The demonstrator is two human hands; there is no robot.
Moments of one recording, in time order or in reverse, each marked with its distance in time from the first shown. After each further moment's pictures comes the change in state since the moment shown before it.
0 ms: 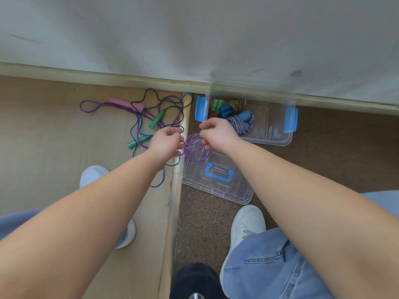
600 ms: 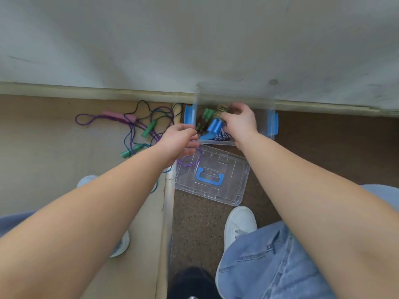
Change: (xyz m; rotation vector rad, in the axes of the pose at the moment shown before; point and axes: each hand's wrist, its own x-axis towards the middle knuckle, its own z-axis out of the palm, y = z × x) left_hand -0.041 0.051 0.033 -0.127 -0.238 0.011; right_hand -0.002 0.005 -0.071 0.399 0.447 0.015
